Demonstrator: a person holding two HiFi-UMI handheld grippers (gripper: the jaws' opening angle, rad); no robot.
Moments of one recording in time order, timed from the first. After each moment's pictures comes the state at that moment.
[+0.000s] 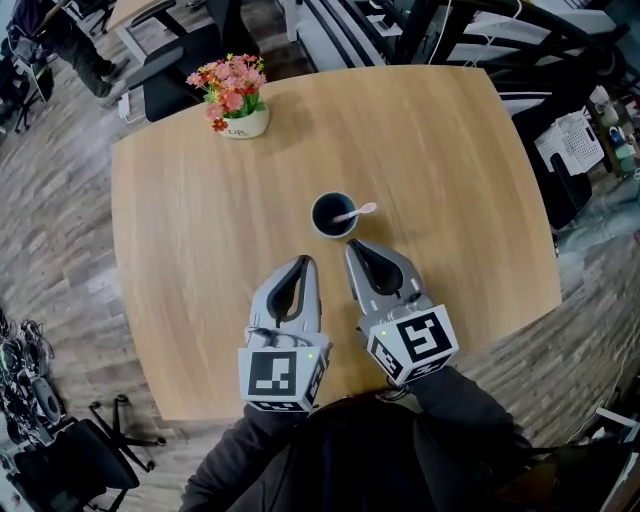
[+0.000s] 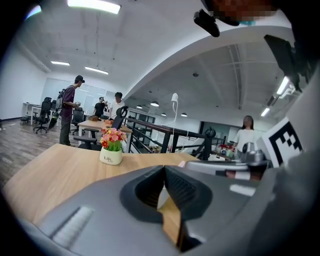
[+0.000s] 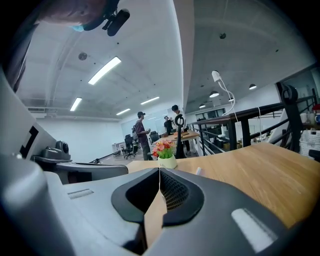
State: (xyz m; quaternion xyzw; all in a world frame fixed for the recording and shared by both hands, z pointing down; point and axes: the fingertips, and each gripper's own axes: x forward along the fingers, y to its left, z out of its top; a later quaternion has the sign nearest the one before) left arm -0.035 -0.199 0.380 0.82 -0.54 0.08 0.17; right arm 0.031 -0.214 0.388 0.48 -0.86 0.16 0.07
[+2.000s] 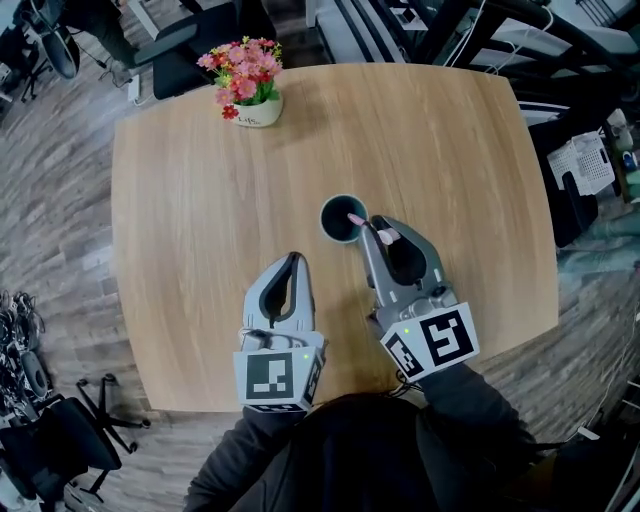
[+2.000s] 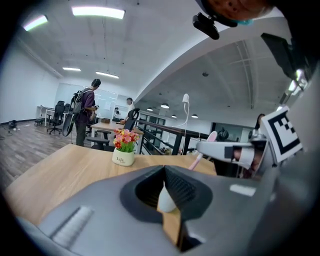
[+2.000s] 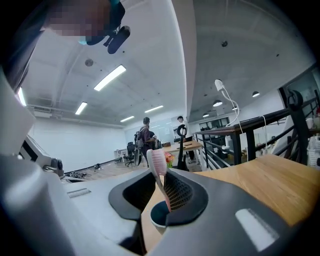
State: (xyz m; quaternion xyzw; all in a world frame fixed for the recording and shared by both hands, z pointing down) left arm -0.059 -0.218 0.393 0.78 -0.60 0.07 0.16; right arm 0.039 -0.256 0.363 0.47 -0.87 0.12 0.03
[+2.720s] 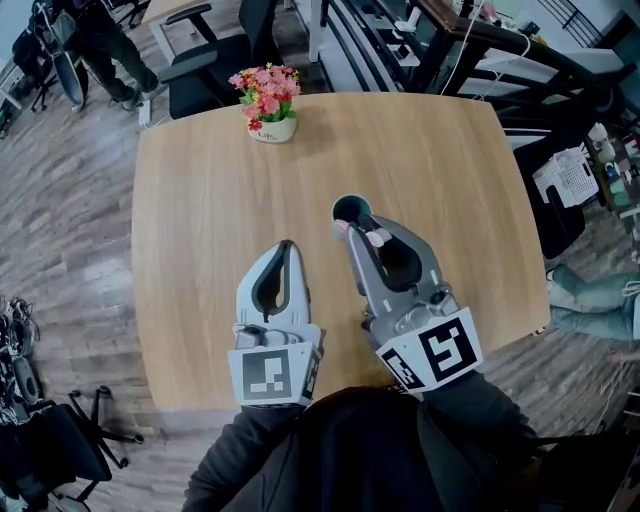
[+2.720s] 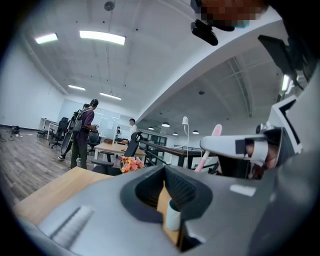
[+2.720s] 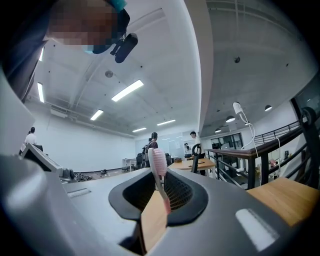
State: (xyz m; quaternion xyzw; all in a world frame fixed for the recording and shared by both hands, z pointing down) left arm -0.094 -0.184 0.306 0.77 -0.63 0.00 0.08; right arm -0.008 -0.197 0.261 0.44 -0.90 0.04 -0.03
